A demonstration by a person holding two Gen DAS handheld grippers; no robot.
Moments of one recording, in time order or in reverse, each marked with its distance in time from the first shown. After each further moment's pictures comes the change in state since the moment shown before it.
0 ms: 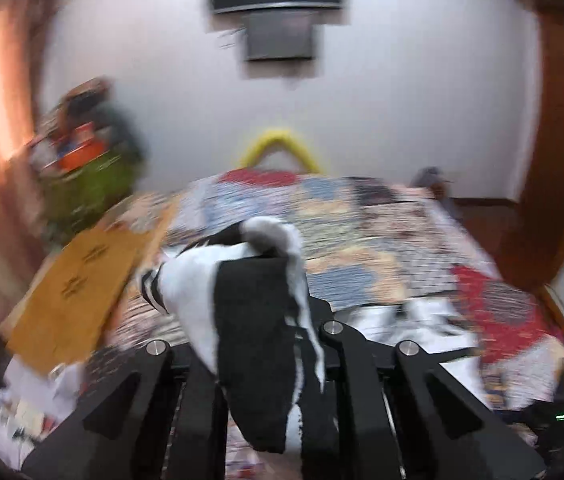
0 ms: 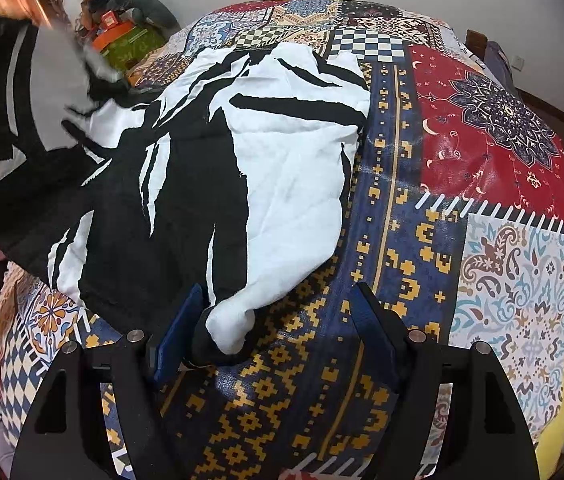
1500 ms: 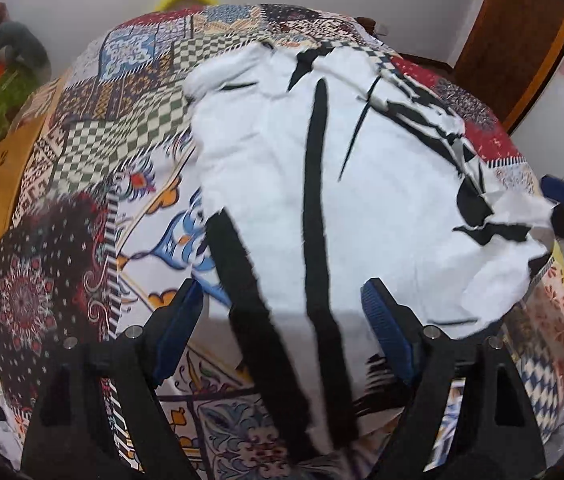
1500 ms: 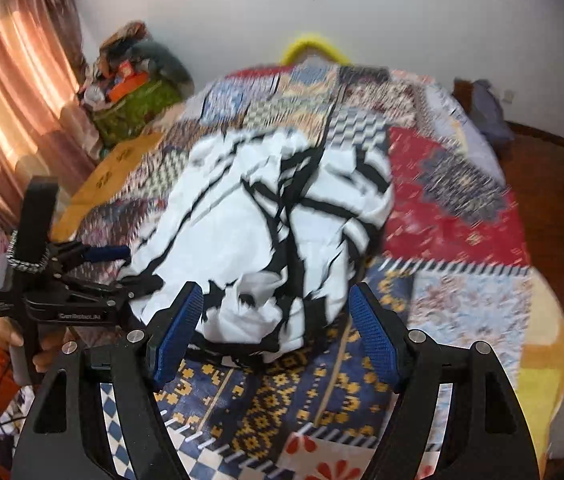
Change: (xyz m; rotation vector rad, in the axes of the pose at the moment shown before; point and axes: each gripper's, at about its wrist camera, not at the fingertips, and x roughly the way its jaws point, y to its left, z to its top) left arm 0.064 -0.004 -0.140 0.091 0.527 -0.216; right arm -0.057 0.003 0.019 0.011 -0.167 0.029
